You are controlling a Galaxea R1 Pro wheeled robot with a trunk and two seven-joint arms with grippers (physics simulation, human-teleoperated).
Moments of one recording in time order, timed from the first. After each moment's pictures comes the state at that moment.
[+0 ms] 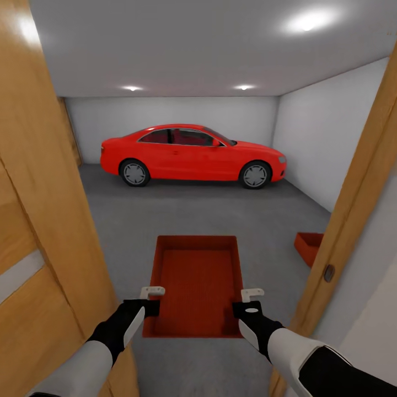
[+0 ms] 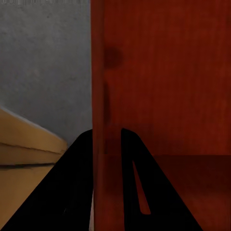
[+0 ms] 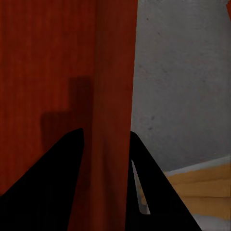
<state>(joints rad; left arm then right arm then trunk) -0.67 -0.05 -0.12 -0.54 0.15 0.46 0.09 -0.83 0.13 0.60 -0.07 -0.50 0.00 -0.30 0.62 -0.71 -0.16</state>
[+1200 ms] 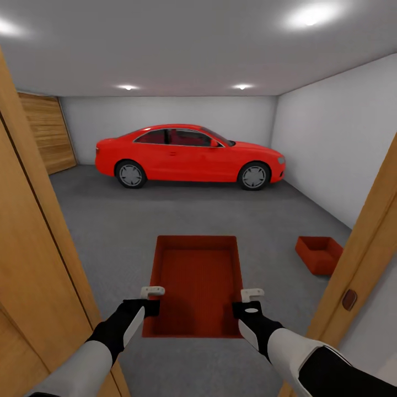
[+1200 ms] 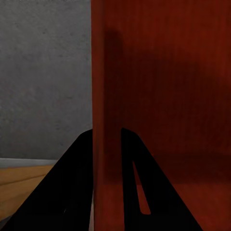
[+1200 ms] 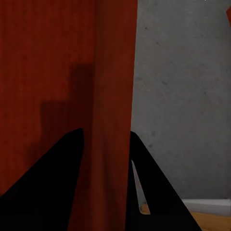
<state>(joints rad) -0.67 -0.05 -0.12 -0.54 0.15 0.46 0.09 -0.83 0.13 0.60 -0.07 -0.51 0.00 -0.30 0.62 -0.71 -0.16</state>
